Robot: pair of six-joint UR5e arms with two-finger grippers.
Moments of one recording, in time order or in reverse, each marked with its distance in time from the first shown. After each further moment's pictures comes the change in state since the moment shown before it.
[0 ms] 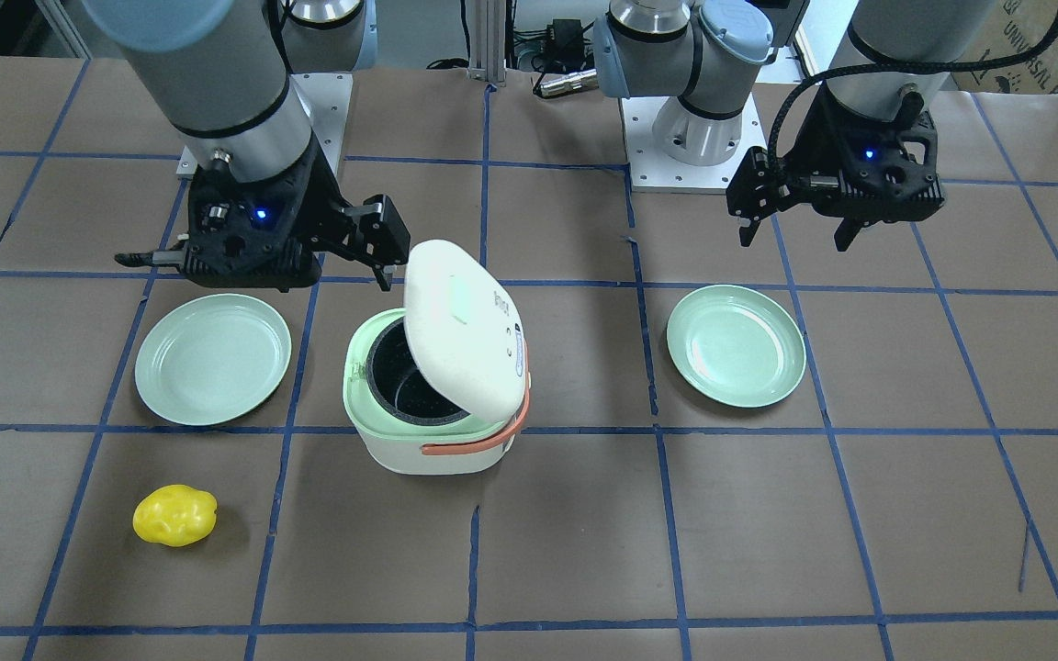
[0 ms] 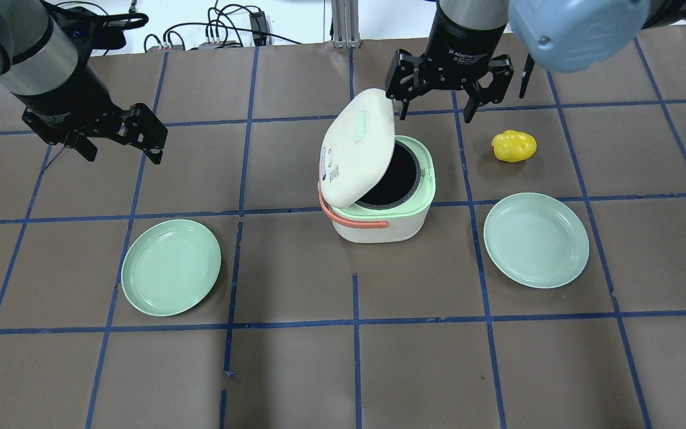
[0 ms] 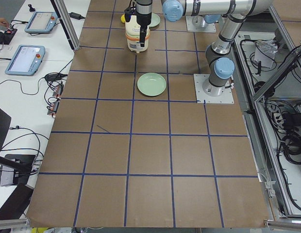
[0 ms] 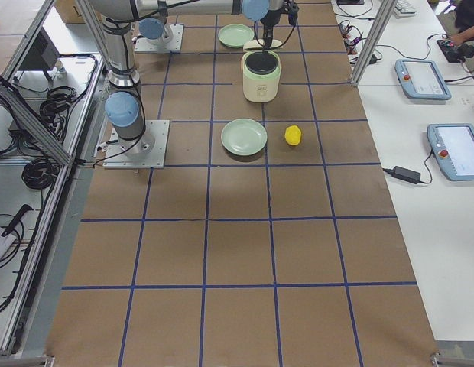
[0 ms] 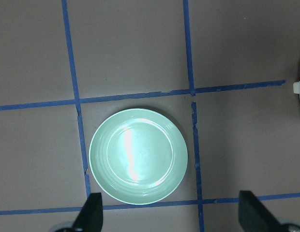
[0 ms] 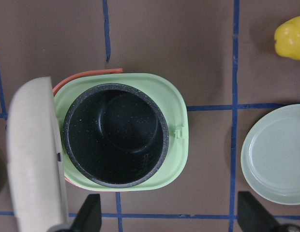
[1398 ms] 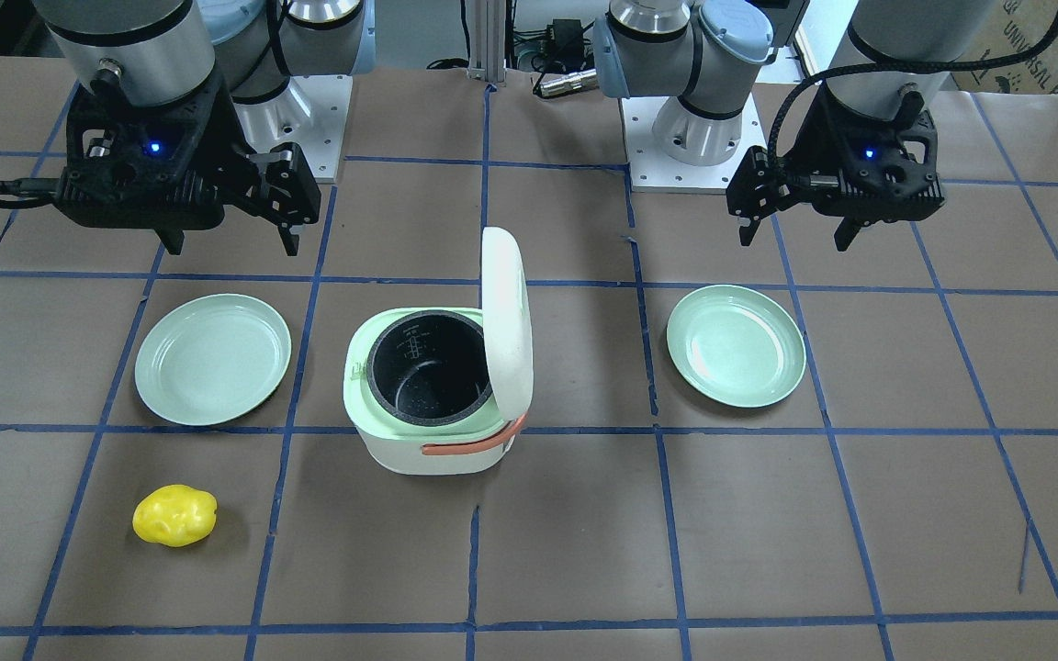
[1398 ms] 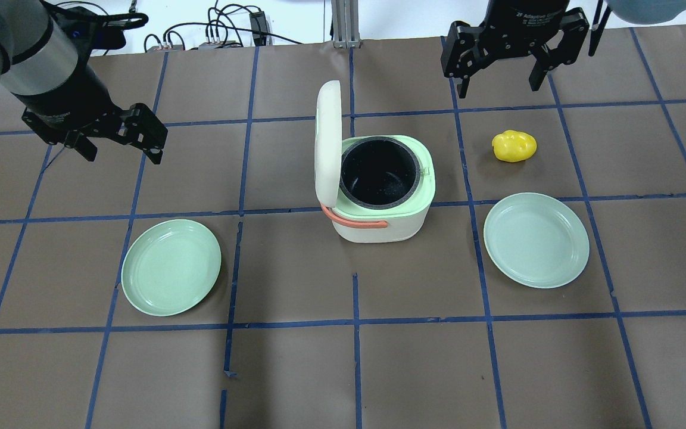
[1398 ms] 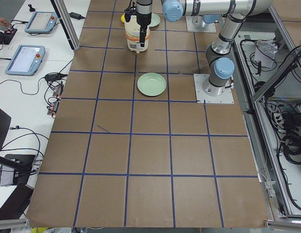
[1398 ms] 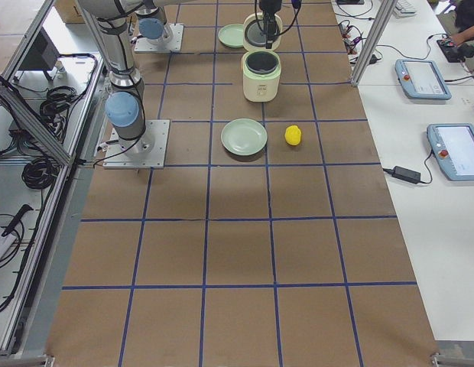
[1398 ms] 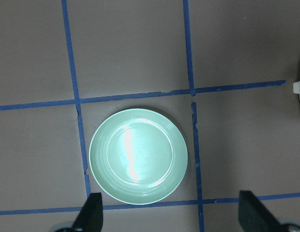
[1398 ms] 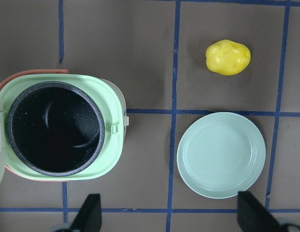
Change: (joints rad) left arm 0.000 0.000 0.000 0.000 0.000 0.000; right arm -0.052 -0.029 -0.047 0.074 -0.120 -0.130
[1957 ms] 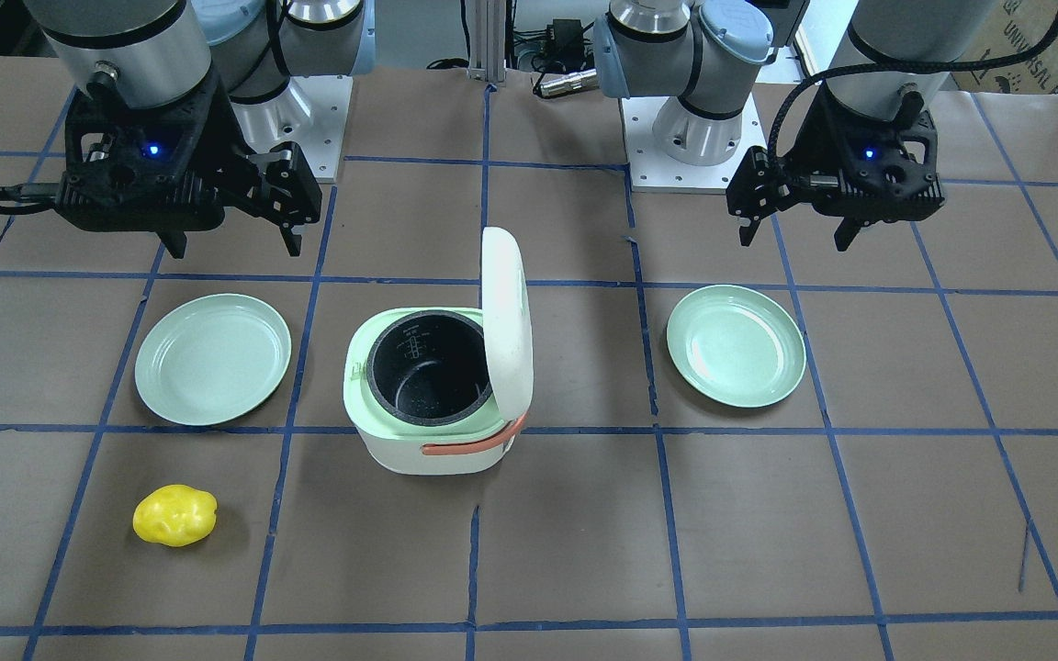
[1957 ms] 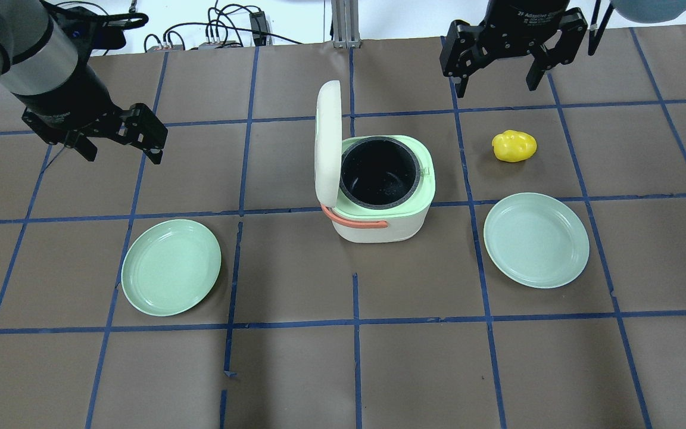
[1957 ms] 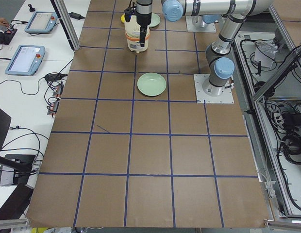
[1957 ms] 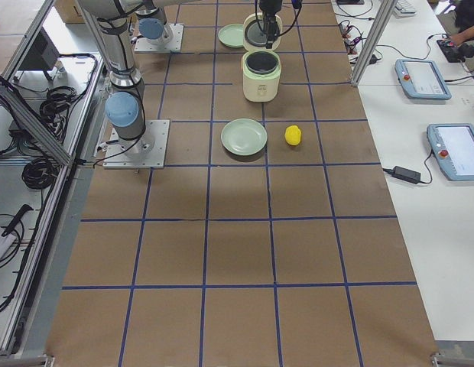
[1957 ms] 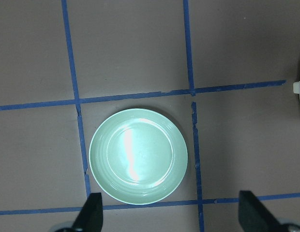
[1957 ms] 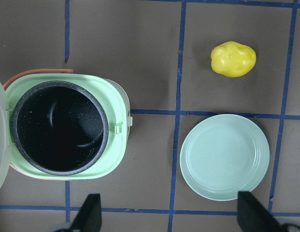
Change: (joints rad) left arm 0.000 0.000 0.000 0.000 0.000 0.000; right arm -0.006 0.001 0.000 -0.004 0.015 -0.018
